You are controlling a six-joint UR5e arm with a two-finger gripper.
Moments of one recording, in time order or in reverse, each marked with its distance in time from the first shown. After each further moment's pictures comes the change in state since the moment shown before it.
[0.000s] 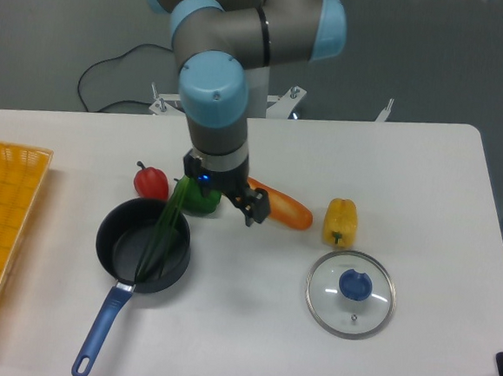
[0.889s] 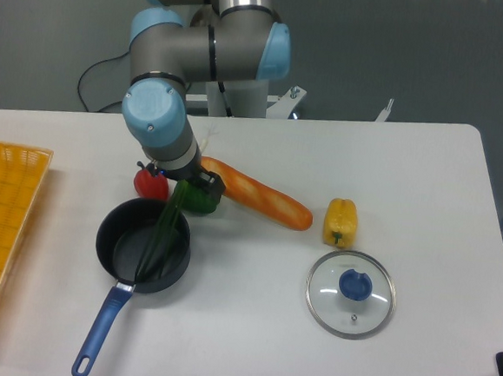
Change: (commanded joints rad) arm -0.132 -0.046 -0.112 -0.012 0.060 -0.151
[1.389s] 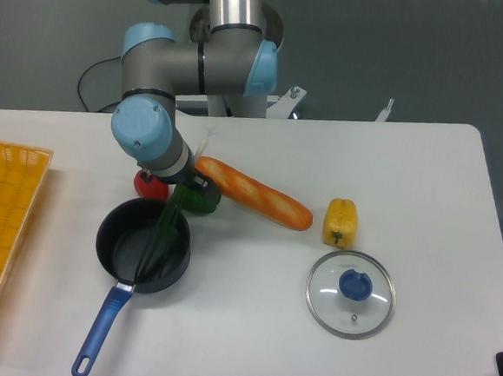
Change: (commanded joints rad) arm -0.006 -0.008 -0.025 -0.031 0.025 0.009
